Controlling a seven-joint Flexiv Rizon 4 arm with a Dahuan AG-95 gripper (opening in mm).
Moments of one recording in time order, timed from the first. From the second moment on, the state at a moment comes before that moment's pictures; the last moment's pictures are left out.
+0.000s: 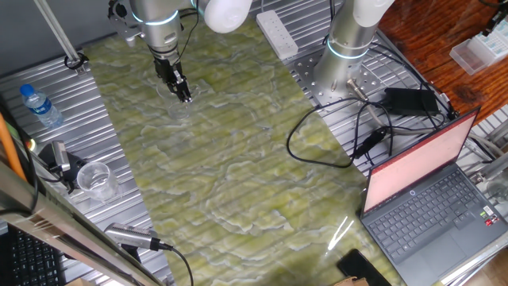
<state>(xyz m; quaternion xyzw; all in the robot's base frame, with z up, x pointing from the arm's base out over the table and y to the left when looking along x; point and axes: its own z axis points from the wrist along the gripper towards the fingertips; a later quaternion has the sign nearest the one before) 0.525 -0.116 0.087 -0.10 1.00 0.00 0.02</state>
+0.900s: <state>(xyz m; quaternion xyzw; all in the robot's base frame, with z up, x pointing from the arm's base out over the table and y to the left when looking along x) 0.524 -0.115 0.090 -0.09 1.00 0.01 0.01</state>
